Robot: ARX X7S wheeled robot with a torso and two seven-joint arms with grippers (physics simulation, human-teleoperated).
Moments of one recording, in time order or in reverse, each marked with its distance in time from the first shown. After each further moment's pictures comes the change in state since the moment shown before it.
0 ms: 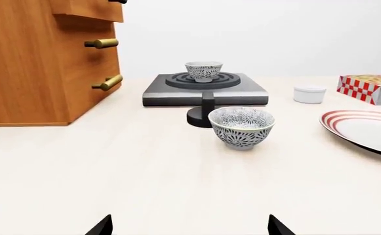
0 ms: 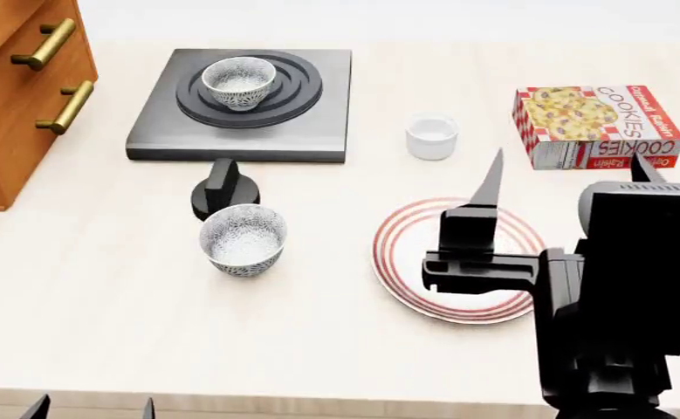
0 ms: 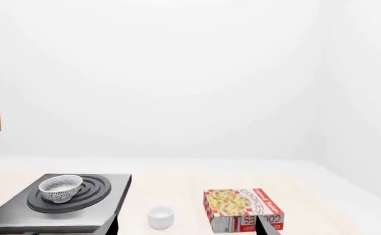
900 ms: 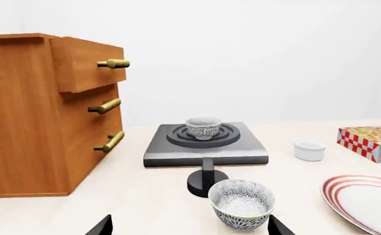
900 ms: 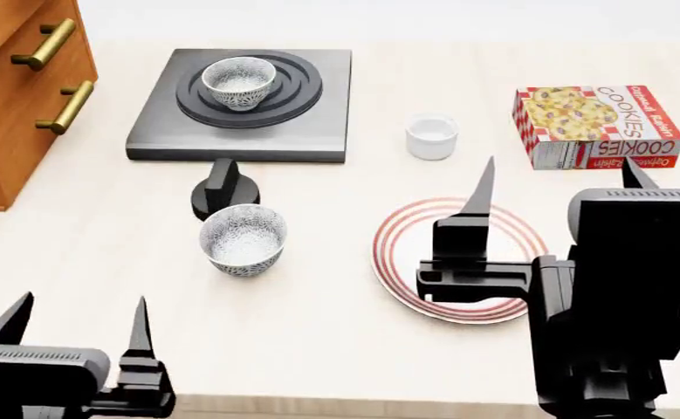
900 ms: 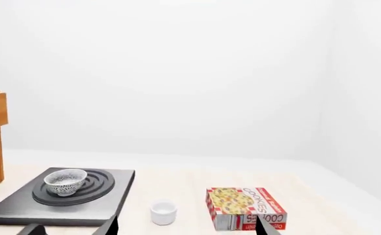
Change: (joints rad) left arm -0.170 -0.044 0.036 0.272 -0.039 -0.311 -0.074; right arm -0.012 0.024 -0.017 -0.007 0.025 -0.001 0.009
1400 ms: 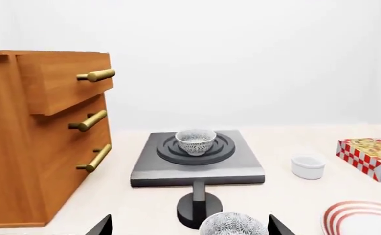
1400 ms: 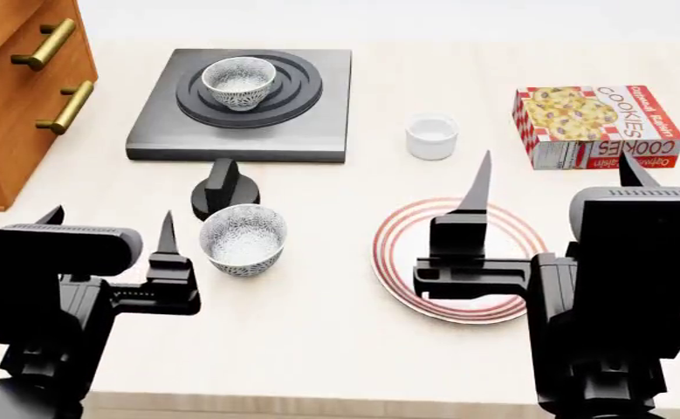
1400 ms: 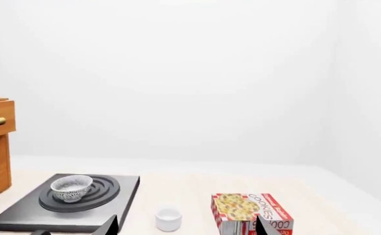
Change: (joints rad) left arm -0.315 0.044 0.023 -0.097 -0.050 -0.252 -0.010; right arm -0.003 0.002 0.006 0.001 0.023 -0.026 -0.002
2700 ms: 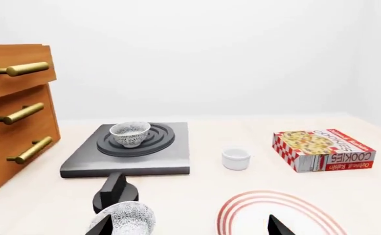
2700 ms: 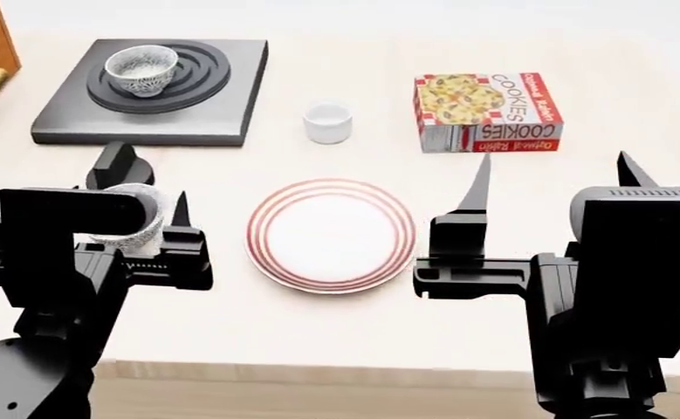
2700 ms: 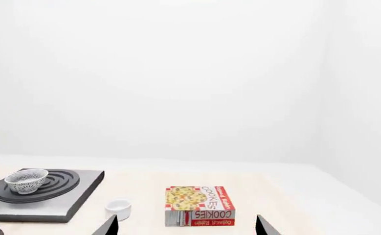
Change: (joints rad) left arm -0.115 -0.007 0.031 -0.058 -0.083 -0.089 -0.032; right arm -0.002 0.014 -0.001 0.011 0.037 -0.013 0.025
